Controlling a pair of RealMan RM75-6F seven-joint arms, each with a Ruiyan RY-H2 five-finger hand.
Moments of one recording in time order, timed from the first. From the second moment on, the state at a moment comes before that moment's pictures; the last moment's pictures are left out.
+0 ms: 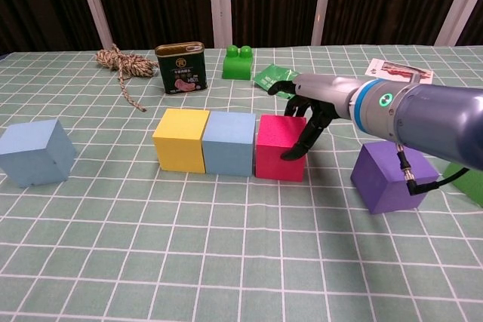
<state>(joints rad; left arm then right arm) -0.41 -0.98 -0.24 -1.98 1.08 1.29 0.15 0.95 -1.63 0.24 -1.62 -0.55 1.02 -0.54</state>
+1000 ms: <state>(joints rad) -0.41 -0.97 -0.24 -1.98 1.08 1.28 0.15 0.95 -1.61 0.24 -1.67 -0.54 1.02 -0.55</state>
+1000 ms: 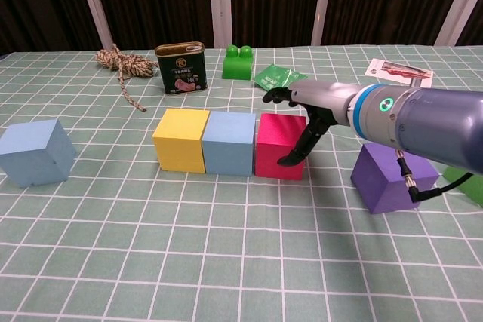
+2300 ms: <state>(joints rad) -0.40 -0.97 -0.24 -1.99 1.09 1.28 0.14 0.96 -1.62 0.23 -1.70 -0.52 1.05 -0.57</state>
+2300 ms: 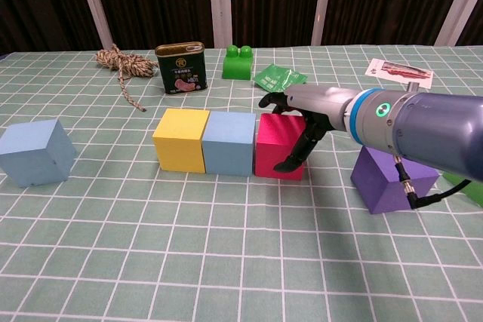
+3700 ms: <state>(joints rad) -0.40 -0.97 -0.24 -1.98 1.09 1.28 0.14 0.96 -1.62 0.23 -1.73 -0.55 1.07 -0.57</state>
